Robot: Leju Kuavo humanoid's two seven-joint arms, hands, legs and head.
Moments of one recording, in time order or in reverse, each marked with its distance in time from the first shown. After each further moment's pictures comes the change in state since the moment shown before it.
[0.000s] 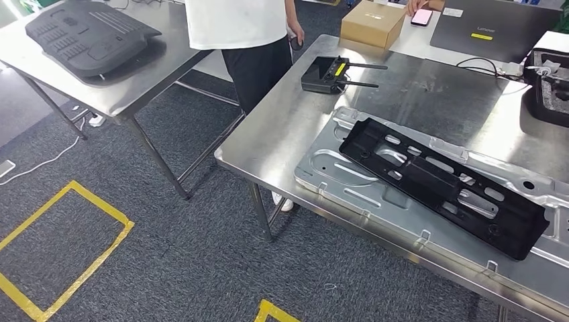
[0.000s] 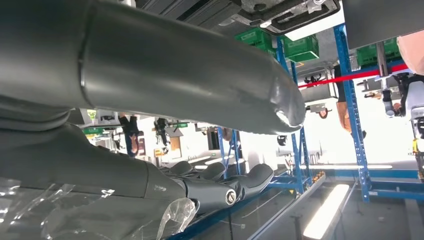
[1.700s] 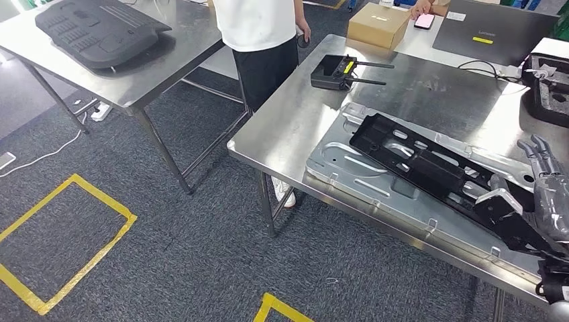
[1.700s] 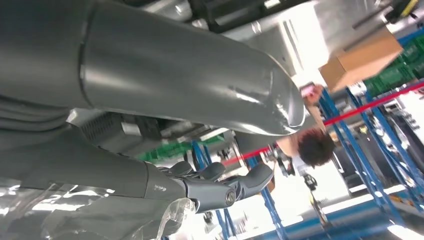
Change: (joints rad) left arm 0.015 0.004 0.000 0.000 0.045 0.010 0.023; right arm 0.502 0.352 -0.005 -0.133 0.041 -0.404 -0.218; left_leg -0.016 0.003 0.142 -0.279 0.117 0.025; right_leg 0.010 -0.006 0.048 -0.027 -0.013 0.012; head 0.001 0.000
